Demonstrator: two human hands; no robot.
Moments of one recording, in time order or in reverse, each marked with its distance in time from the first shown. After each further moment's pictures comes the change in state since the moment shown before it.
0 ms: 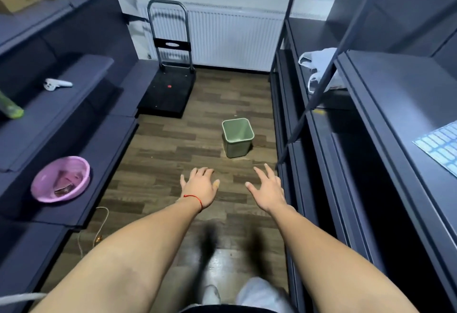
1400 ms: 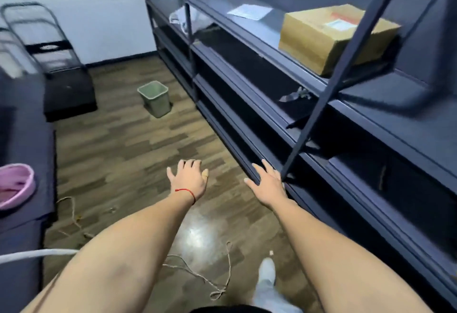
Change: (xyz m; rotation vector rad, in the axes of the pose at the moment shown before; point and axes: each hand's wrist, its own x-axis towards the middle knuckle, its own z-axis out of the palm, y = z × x) left_hand -0.599 -0.149 0.128 0.203 -0.017 0.500; right_hand -0.731 0.025 0.238 0.175 0.297 0.465
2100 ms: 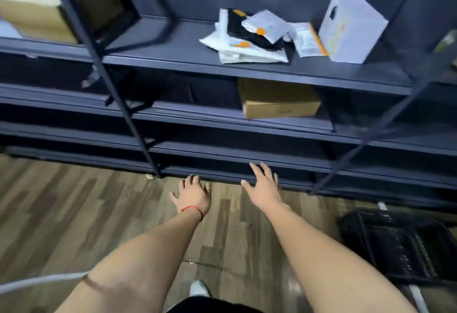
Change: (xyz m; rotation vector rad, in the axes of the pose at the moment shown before) left_hand -0.334 0.206 0.130 0.020 -0.389 0.589; right_hand -0.421 0.210 0.019 0.352 0.465 0.792
